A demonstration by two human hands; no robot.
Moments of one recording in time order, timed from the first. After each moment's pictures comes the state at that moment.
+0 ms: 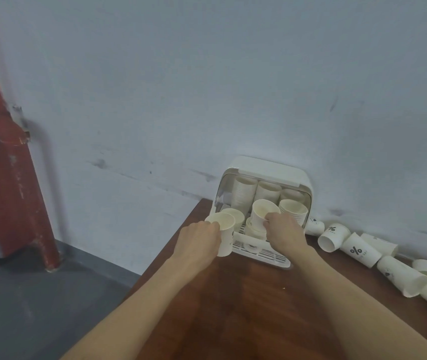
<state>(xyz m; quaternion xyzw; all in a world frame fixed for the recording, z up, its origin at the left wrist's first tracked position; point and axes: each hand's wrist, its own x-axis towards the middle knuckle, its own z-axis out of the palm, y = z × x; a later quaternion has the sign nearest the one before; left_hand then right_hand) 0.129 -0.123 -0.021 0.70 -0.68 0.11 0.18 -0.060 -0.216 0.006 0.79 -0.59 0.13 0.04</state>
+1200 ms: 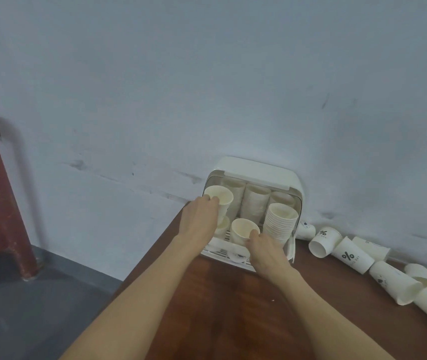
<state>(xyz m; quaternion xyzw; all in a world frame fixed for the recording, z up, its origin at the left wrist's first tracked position) 0.113 -0.211 -0.004 0.70 -0.65 0.15 0.24 -0.064 -0.232 -0.040 0.86 -0.50 0.02 0.13</state>
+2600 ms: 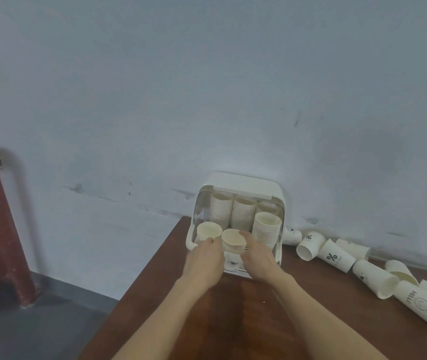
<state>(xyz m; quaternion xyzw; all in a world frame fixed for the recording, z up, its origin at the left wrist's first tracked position) 0.072 -0.157 -0.028 0.68 -0.69 -0.02 0.24 -0.076 -0.208 -0.020 0.81 -0.54 0.19 -0.13</state>
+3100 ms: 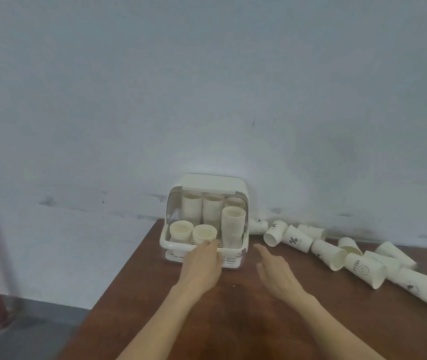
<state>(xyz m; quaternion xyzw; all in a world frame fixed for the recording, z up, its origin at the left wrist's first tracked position) 0.010 -0.116 -0.011 0.64 -0.72 -0.05 0.28 -0.185 -0.134 -0.021 0.76 -0.59 0.23 -0.13</state>
